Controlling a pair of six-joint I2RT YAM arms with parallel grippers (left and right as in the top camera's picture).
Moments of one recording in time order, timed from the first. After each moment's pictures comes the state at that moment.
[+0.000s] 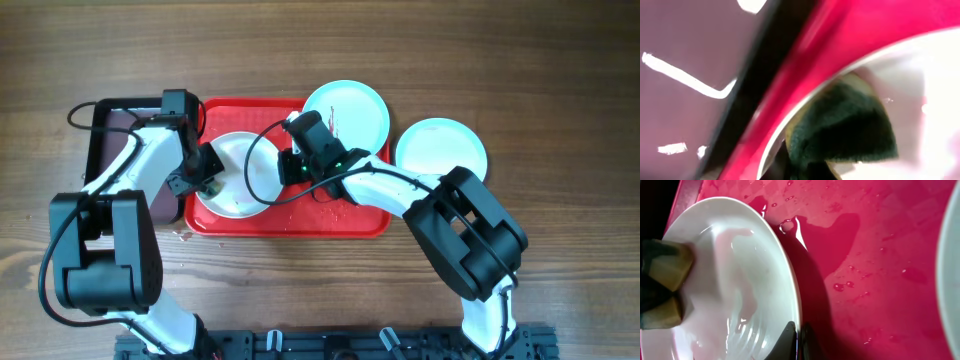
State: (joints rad) left arm 0.00 1.83 1.10 -0.77 0.00 -0.47; right arm 0.72 2.06 1.18 0.00 -0.19 0.52
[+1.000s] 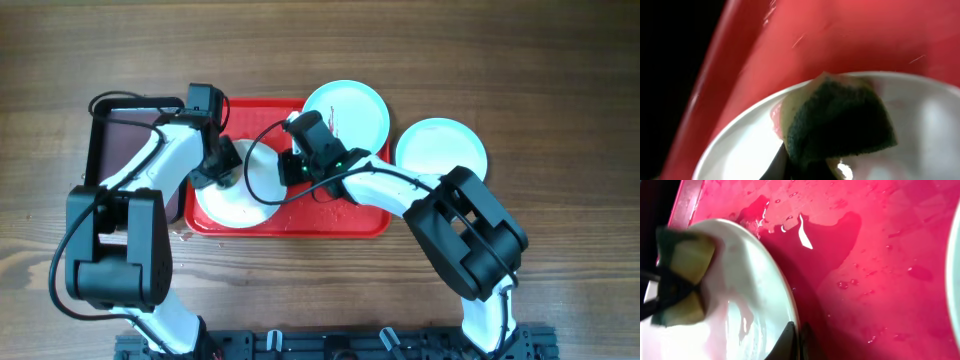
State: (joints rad) left arm -0.10 1.85 1.12 -0.76 -0.06 -0.60; right arm 0.72 2.06 1.18 0.00 -0.20 0.51
